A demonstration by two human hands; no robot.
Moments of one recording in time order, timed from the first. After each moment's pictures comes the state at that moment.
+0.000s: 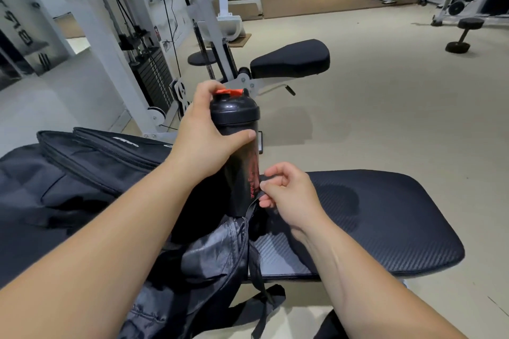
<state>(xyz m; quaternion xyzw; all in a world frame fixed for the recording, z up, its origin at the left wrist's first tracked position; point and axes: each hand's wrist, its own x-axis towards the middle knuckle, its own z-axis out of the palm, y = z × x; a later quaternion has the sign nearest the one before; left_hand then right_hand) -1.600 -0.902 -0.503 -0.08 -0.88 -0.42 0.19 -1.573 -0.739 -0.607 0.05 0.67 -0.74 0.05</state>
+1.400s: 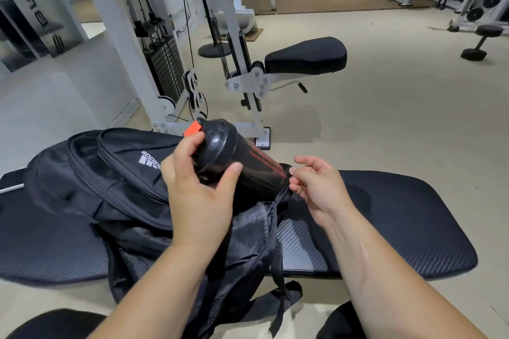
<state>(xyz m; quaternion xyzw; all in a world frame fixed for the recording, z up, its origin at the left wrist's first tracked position) -1.519 -0.913 -0.574 0.05 -0.79 -0.50 0.35 -1.596 -0.728 -0.617 0.12 0.58 -0.81 0.04</state>
